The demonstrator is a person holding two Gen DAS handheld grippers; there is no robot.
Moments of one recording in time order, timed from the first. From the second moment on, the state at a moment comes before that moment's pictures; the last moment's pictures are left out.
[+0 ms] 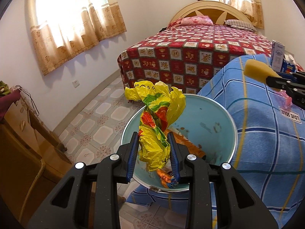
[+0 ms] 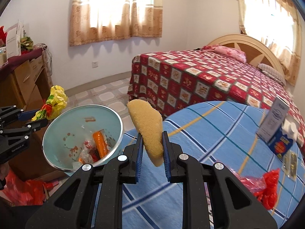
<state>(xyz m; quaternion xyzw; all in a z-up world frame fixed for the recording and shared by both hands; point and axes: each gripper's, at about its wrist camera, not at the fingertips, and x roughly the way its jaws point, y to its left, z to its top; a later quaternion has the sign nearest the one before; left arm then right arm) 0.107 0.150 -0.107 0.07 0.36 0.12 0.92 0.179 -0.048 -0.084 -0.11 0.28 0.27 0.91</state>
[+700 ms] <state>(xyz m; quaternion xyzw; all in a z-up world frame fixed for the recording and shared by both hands) 0.104 0.182 -0.110 0.06 0.37 0.14 0.92 0.181 0.003 -0.095 -0.15 0.29 0.30 0.90</state>
